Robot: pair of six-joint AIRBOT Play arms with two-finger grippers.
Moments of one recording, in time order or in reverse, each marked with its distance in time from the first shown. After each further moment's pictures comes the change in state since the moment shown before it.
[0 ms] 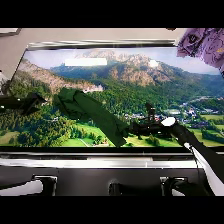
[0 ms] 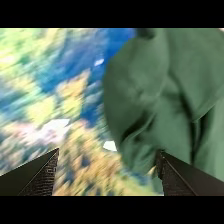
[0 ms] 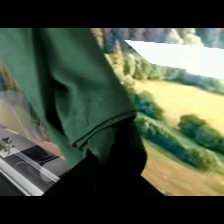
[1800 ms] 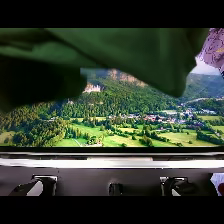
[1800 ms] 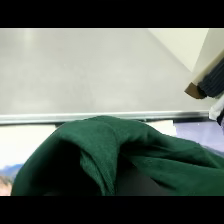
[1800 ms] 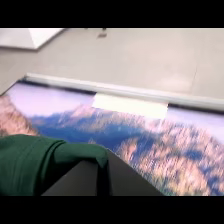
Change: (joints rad) left arm -0.127 0.520 0.830 0.120 -0.176 -0.002; right arm 0.000 0.301 1.349 -0.819 0.394 0.443
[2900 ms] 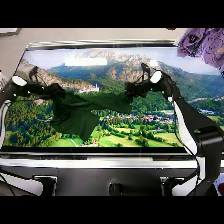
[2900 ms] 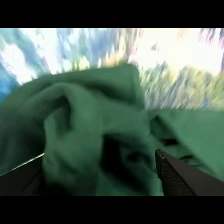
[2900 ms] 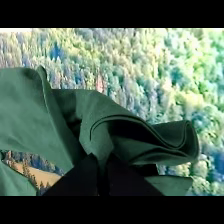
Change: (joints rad) left arm -0.084 -0.811 -0.478 -0.054 0.252 0.043; right arm 0.001 -0.832 -0.354 0.337 -0.250 0.049
